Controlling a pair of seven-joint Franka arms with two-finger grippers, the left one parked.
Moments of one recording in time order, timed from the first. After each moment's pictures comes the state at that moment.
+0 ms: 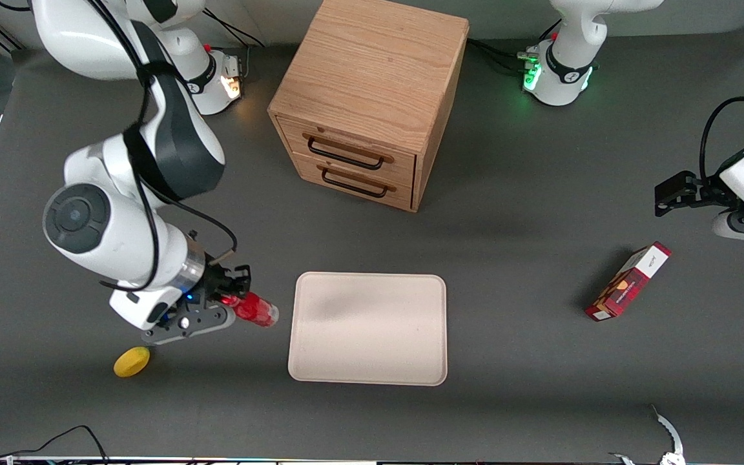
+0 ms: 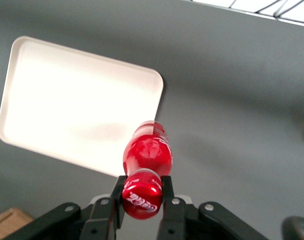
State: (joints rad) arm 0.37 0.67 -0.04 -1.02 0.08 1.77 0.12
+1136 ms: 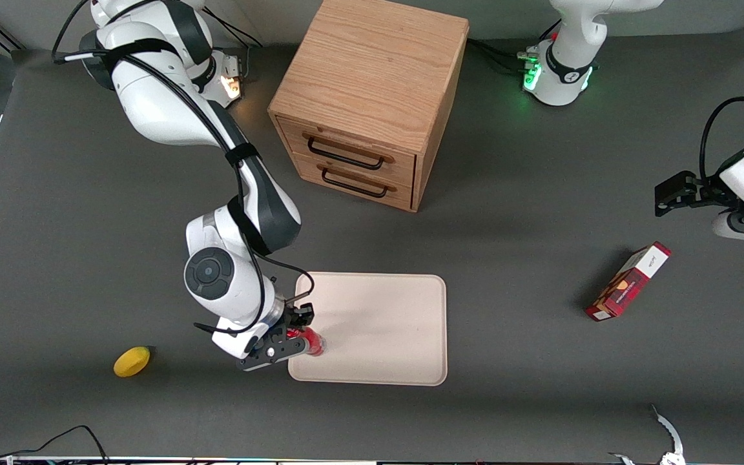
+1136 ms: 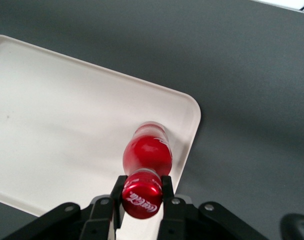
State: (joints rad) arm 0.44 0.90 -0.05 -1.00 0.08 2.03 0.12
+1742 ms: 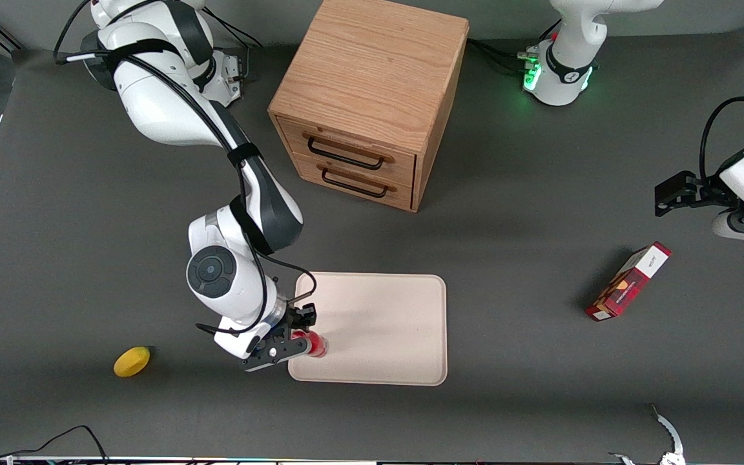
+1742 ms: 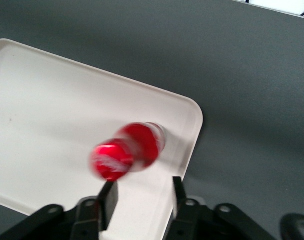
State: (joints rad) arm 0.45 0.90 -0.05 -1.00 0.08 2.04 0.12
